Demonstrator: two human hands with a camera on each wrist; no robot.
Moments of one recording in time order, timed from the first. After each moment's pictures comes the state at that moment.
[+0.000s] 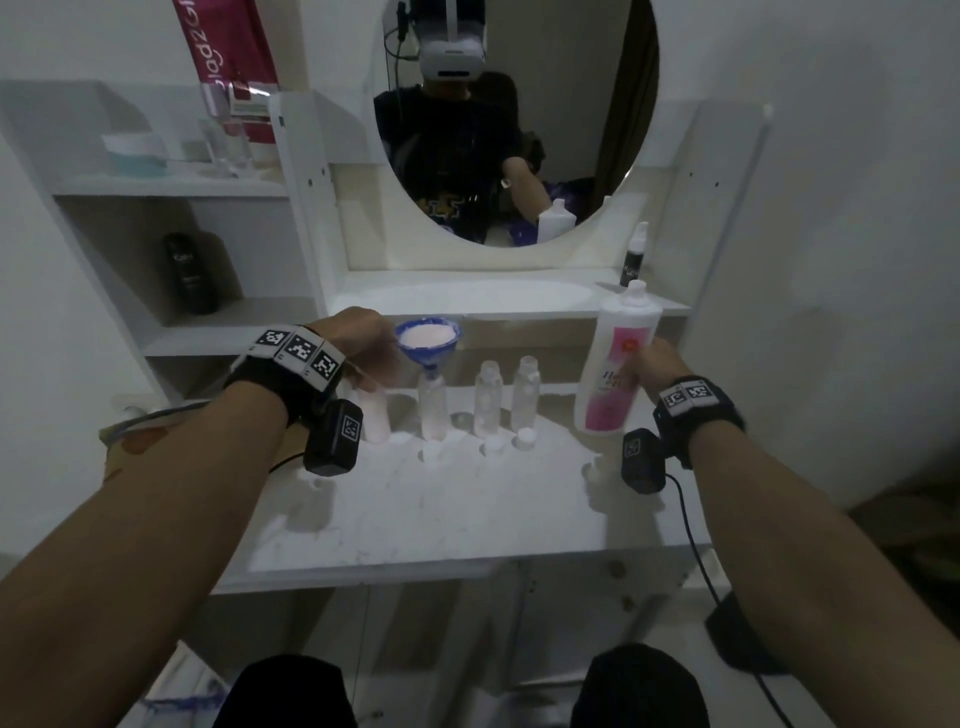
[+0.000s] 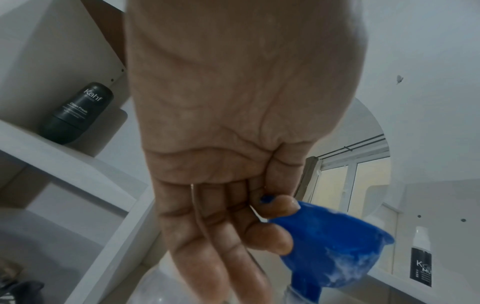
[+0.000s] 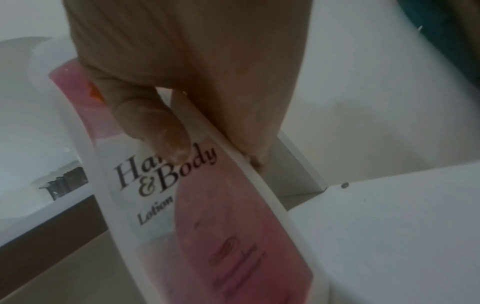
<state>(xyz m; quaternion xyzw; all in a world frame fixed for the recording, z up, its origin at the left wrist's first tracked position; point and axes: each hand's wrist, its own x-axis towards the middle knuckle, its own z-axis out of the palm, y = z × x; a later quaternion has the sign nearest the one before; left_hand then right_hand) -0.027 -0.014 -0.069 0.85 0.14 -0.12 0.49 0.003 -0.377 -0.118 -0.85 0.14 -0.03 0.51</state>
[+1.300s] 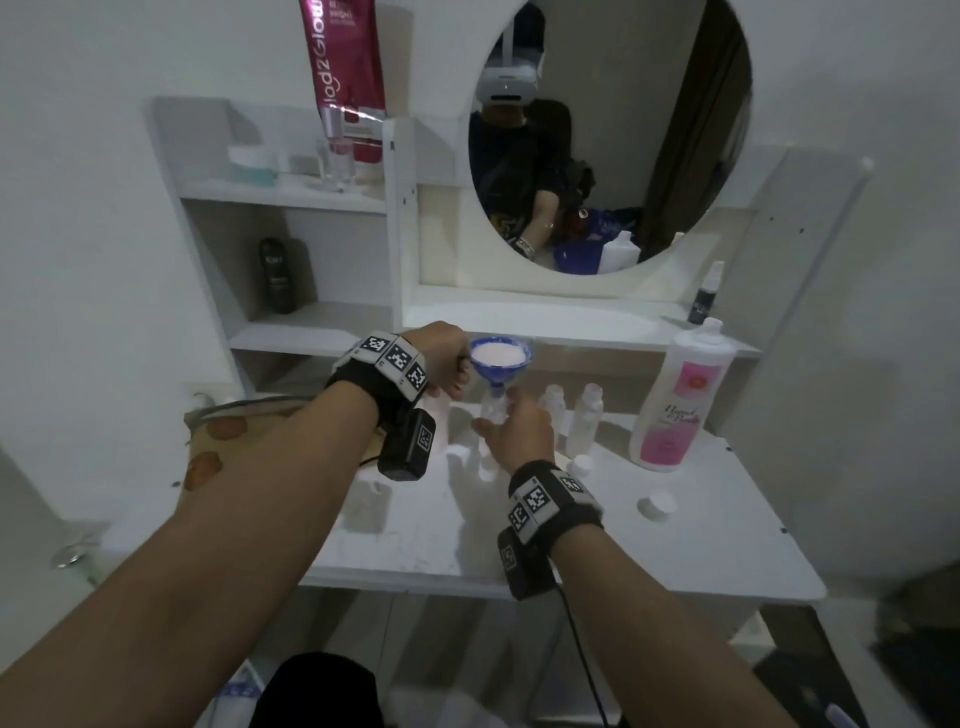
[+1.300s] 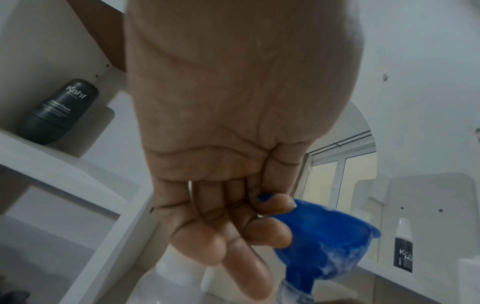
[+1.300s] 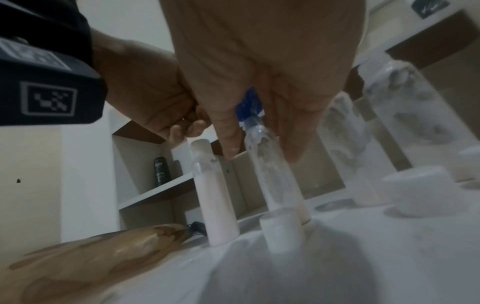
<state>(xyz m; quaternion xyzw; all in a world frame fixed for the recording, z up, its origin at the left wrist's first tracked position) -0.033 -0.018 -0.067 0.85 0.11 -0.13 0.51 -0.045 -0.147 -0.179 -0.90 -0.01 -0.07 0.43</state>
